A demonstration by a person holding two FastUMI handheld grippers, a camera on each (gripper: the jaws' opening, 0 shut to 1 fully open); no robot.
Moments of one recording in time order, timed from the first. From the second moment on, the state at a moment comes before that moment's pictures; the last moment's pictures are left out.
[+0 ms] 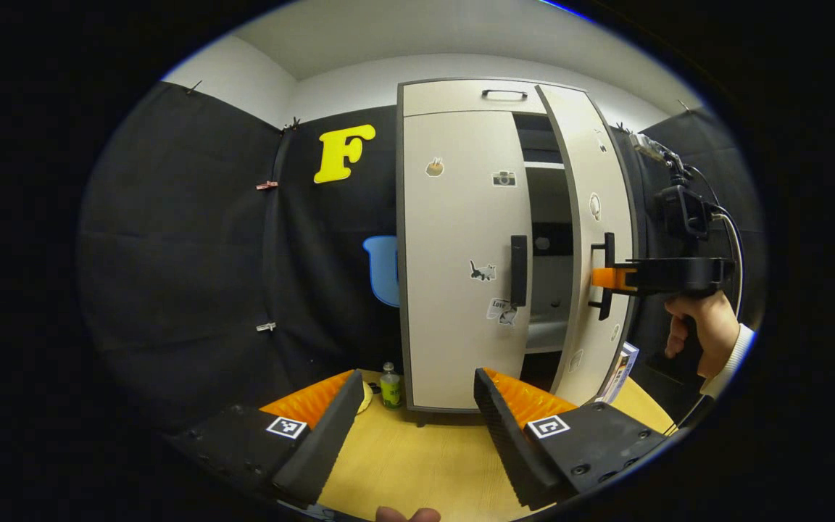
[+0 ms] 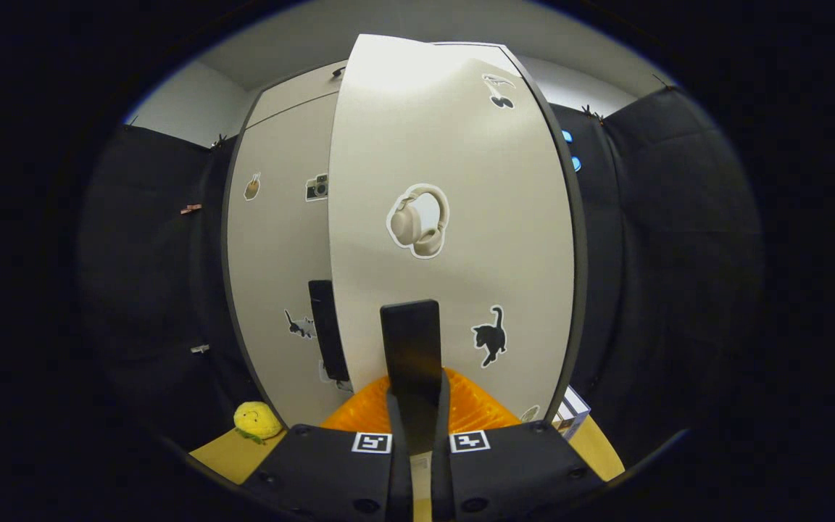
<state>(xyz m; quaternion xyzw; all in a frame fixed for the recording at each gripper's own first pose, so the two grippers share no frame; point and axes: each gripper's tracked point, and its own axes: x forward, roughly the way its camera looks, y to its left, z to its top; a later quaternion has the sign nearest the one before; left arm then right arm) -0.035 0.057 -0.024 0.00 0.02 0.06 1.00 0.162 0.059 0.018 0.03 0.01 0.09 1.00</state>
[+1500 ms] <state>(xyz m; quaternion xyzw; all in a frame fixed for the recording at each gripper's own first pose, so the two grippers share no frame) -0.010 -0.060 -0.001 0.01 0.00 0.00 1.00 0.120 -0.038 0.018 0.05 0.02 0.03 1.00</state>
